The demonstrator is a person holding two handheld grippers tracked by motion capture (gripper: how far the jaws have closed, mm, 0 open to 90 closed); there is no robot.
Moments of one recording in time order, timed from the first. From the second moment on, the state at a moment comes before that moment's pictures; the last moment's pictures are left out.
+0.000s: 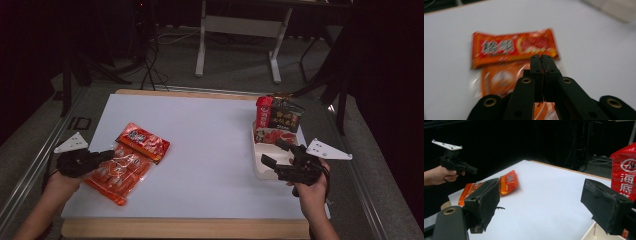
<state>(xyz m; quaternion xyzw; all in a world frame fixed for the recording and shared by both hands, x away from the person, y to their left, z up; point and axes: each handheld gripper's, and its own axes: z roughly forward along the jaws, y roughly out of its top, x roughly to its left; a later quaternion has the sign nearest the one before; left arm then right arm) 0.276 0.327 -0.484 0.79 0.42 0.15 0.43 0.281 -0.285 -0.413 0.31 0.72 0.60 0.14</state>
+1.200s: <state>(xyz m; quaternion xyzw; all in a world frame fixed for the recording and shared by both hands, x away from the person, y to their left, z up) 0.279 0.364 -0.542 0.81 0.46 0.15 0.33 0.284 -0.288 -0.421 0.32 0.72 0.60 0.15</state>
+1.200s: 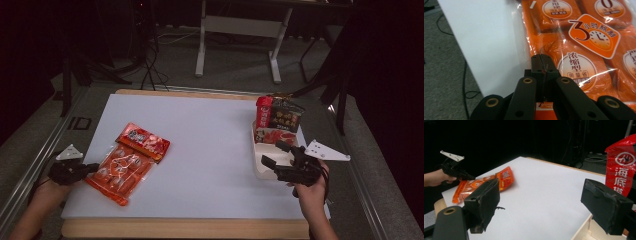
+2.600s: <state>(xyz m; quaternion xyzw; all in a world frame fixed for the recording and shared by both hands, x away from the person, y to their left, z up) 0.315 0.287 -0.540 0.81 0.46 0.14 0.33 0.283 -0.285 -0.423 0.32 0.72 0.60 0.14</state>
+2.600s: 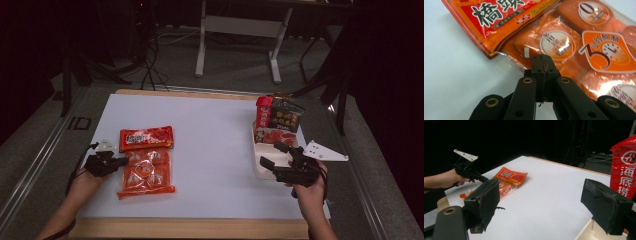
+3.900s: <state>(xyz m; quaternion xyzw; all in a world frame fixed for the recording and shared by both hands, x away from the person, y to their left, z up) 0.344 0.191 -0.536 0.86 0.36 0.08 0.34 0.282 -0.290 -0.426 0.32 0.73 0.59 0.14</state>
